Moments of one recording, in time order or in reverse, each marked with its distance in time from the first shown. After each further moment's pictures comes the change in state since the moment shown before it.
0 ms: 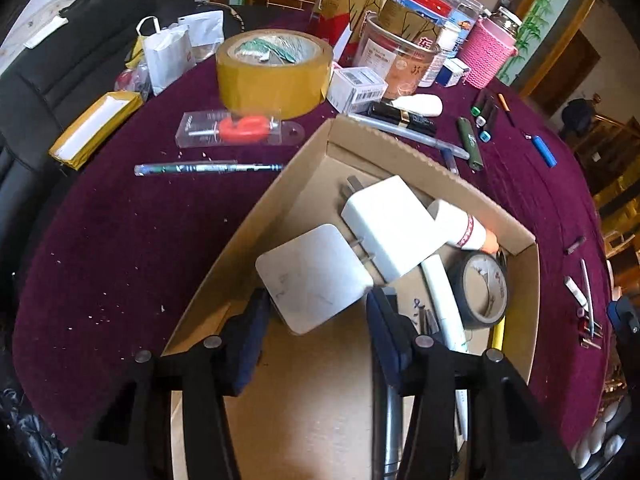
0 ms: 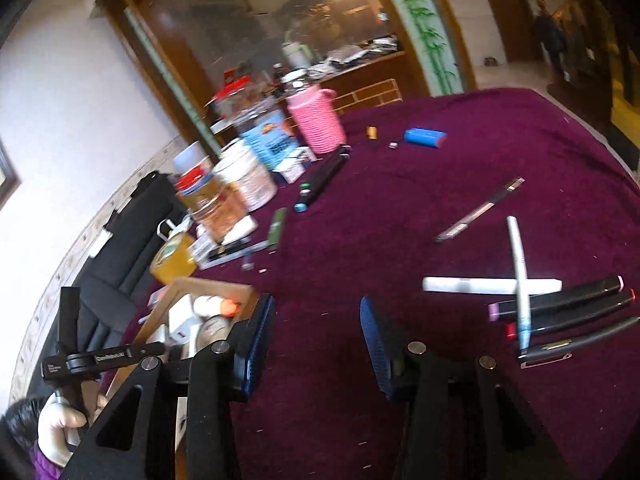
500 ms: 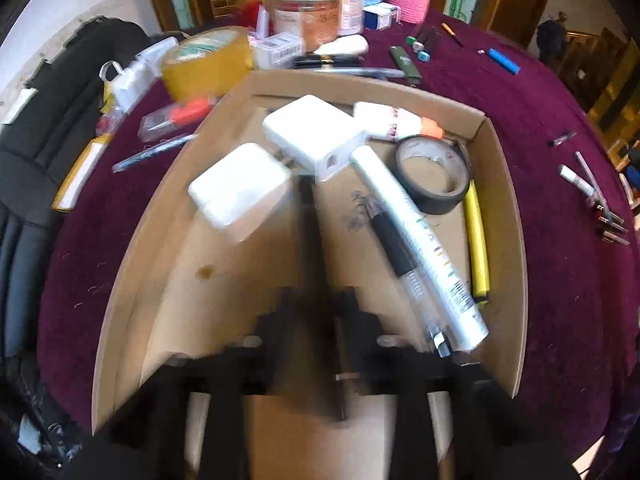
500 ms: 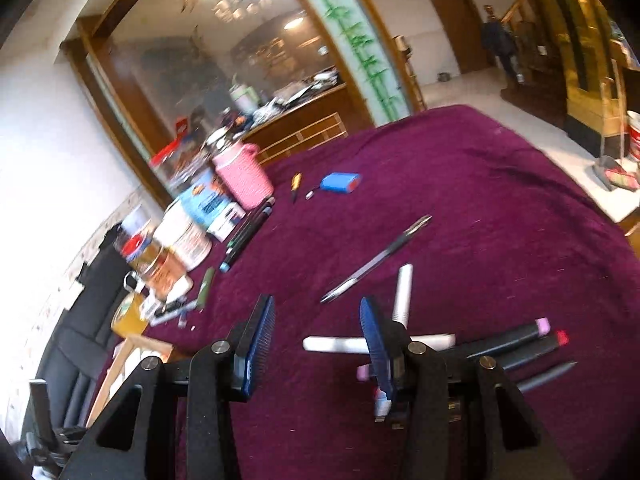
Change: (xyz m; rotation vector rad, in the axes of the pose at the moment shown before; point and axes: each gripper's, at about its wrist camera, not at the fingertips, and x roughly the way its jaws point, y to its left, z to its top) left arm -0.005 -0.053 -0.052 0.258 0.026 0.084; right arm -0.039 -0.086 0.026 0.103 -0.143 -0.109
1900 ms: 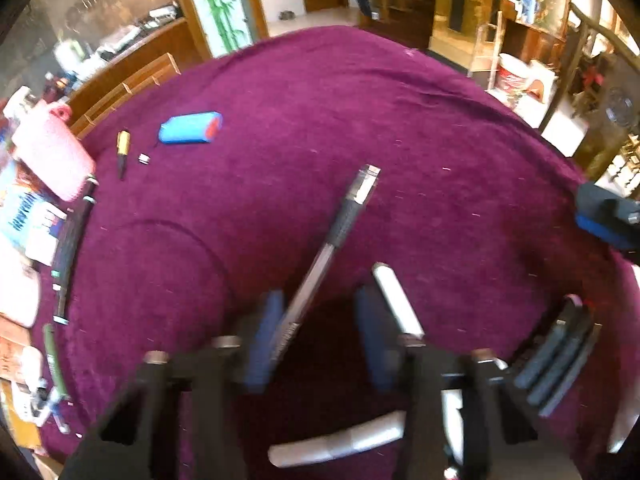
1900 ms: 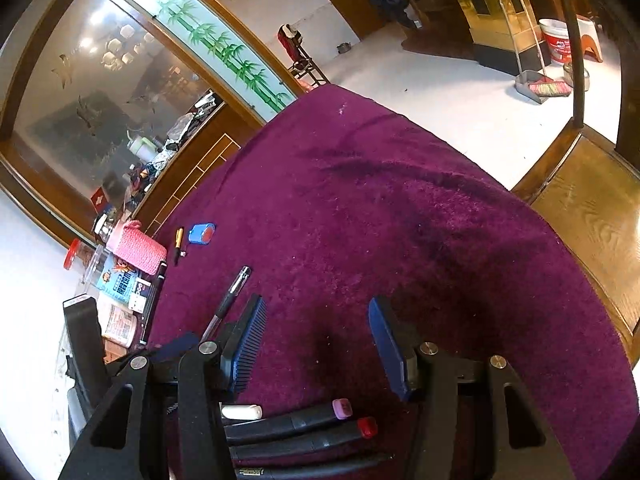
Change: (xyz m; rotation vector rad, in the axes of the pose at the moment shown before) left arm 0.081 -0.368 0.138 0.633 -0.117 -0.204; right arm 0.008 -0.156 0.040 0.336 0.042 -0.154
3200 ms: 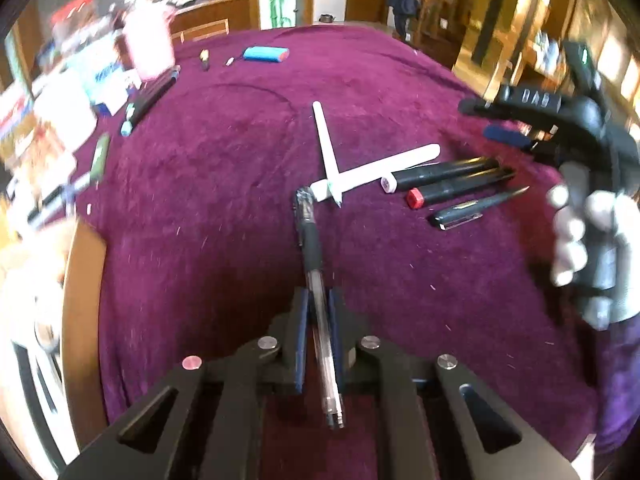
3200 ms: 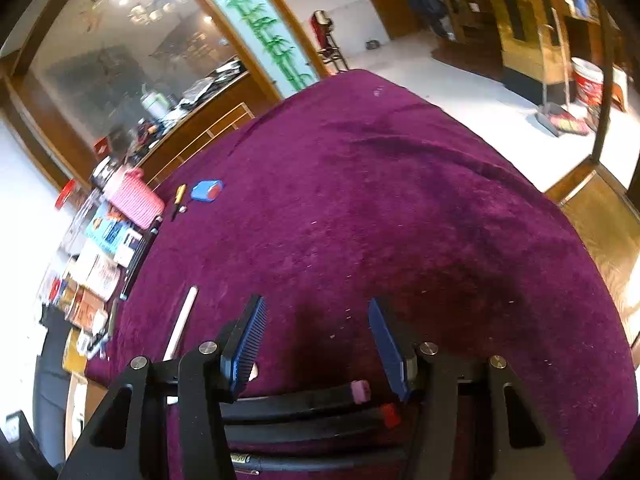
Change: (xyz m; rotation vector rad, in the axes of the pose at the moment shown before) left arm -0.100 0.011 -0.169 -0.241 -0.046 -0.067; right arm 0.016 0.025 -0.023 -0.186 0.042 -0.021
